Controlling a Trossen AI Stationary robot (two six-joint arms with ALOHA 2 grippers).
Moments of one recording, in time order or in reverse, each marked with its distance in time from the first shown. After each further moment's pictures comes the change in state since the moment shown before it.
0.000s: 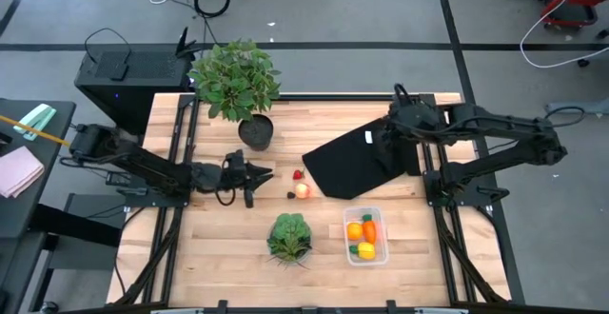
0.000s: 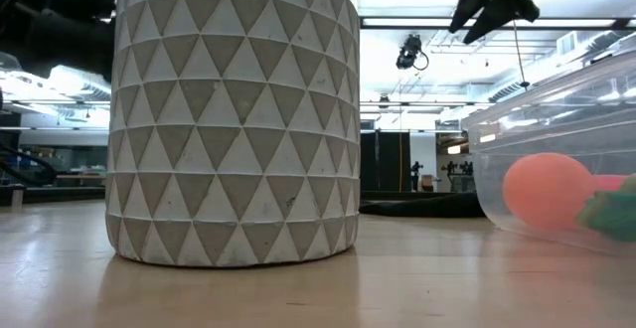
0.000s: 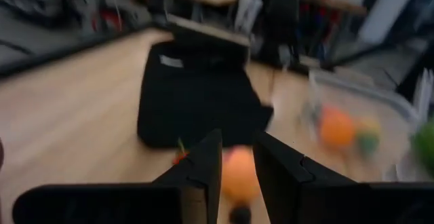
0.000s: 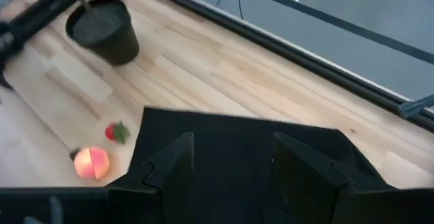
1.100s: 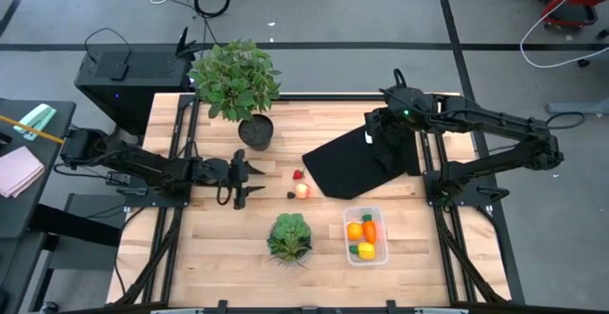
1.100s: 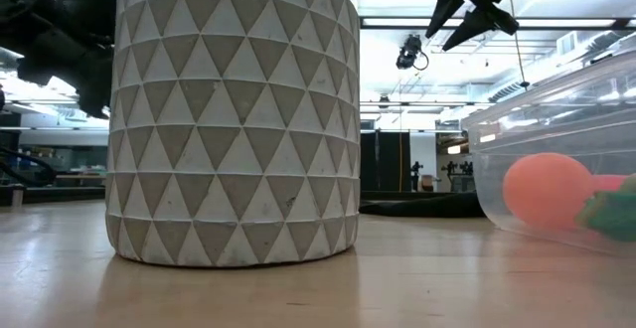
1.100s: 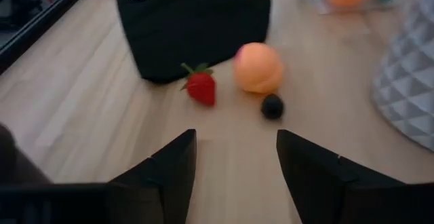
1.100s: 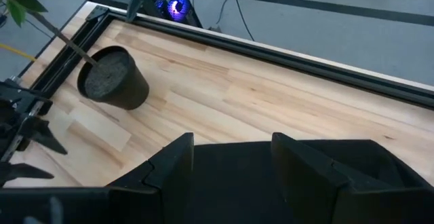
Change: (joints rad) left arm 0.127 -0.096 -0.005 -0.373 0.243 0.364; right arm -0.153 0.046 0.000 0.157 -0.097 0.053
